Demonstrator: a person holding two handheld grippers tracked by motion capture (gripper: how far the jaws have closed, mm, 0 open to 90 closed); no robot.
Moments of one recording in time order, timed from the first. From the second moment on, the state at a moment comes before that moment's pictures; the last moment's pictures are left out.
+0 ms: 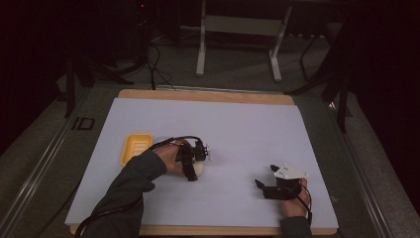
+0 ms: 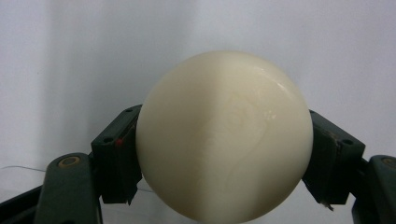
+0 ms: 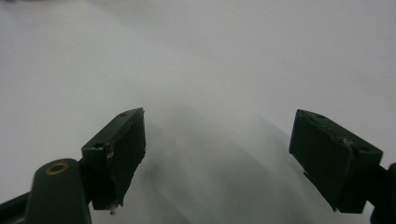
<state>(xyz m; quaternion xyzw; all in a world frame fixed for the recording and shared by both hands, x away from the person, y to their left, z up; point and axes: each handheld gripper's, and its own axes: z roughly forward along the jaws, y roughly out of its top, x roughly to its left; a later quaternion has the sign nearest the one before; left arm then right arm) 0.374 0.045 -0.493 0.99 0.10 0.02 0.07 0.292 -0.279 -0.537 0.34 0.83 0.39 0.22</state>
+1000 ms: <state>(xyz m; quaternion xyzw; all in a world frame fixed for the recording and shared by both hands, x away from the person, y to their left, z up) 0.377 0.071 -0.474 0.99 0.12 0.03 0.09 0.292 -0.279 -0.537 0.34 0.83 0.39 0.23</state>
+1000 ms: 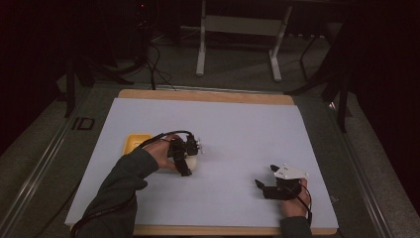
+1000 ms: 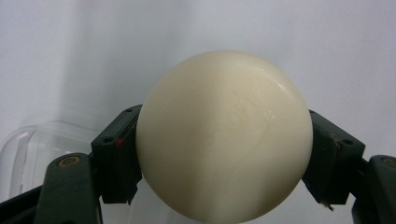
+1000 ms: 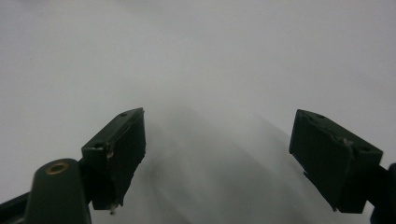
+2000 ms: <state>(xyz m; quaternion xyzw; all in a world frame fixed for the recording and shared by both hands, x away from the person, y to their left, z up) 0.380 0.098 -0.455 0.98 0.15 0.05 0.11 0.292 -0.279 -0.537 0.34 0.83 0.39 0.23</state>
